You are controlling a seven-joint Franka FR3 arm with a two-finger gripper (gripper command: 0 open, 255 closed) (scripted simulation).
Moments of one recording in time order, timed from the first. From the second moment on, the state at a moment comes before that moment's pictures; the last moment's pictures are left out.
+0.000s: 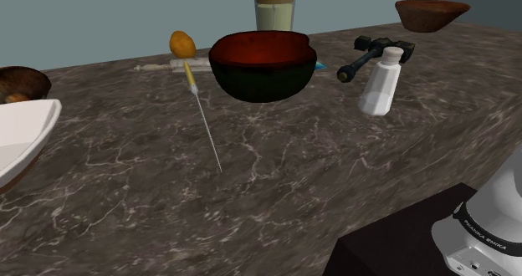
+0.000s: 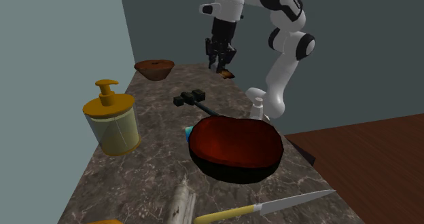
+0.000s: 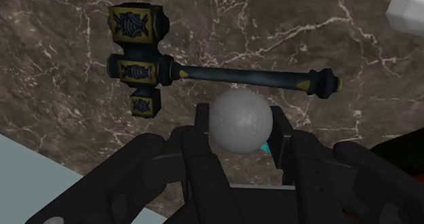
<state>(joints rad) -0.01 -0.58 0.19 -1.80 -0.06 1.35 -0.04</state>
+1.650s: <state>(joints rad) 0.21 0.24 0.68 -1.01 -0.37 1.20 0.57</state>
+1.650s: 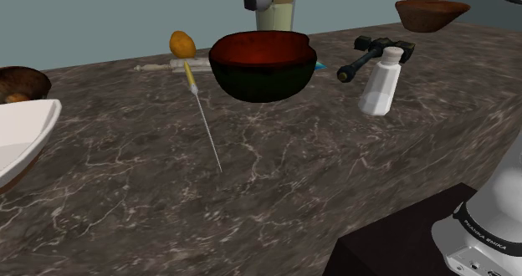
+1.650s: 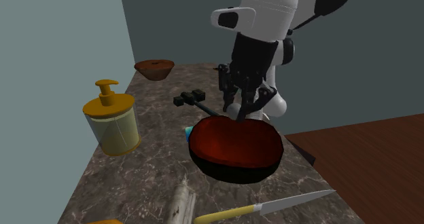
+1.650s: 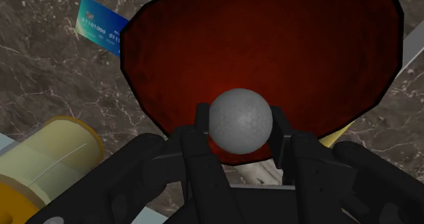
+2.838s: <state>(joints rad) 0.12 0.10 0.66 -1.33 -0.27 1.41 0.56</state>
